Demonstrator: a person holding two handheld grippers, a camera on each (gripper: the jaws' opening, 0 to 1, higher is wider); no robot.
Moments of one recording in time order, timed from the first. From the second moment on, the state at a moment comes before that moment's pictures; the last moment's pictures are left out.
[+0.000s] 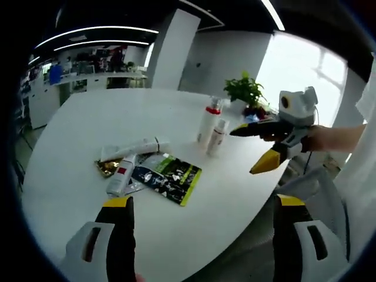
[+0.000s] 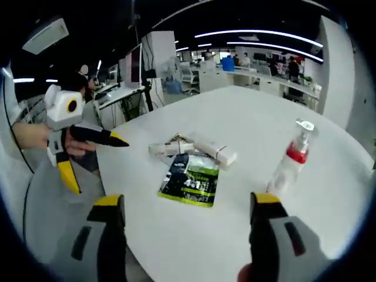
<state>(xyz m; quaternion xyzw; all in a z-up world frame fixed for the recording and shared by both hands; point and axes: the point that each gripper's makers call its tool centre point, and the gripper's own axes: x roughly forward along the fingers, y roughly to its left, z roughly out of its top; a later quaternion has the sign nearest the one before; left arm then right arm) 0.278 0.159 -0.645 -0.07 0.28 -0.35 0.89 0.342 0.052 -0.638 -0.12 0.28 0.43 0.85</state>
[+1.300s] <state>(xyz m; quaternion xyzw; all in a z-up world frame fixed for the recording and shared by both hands) 0.283 0.164 -0.644 -0.07 0.28 -0.33 0.90 0.457 0.177 -0.662 -0.20 0.25 0.52 0.79</state>
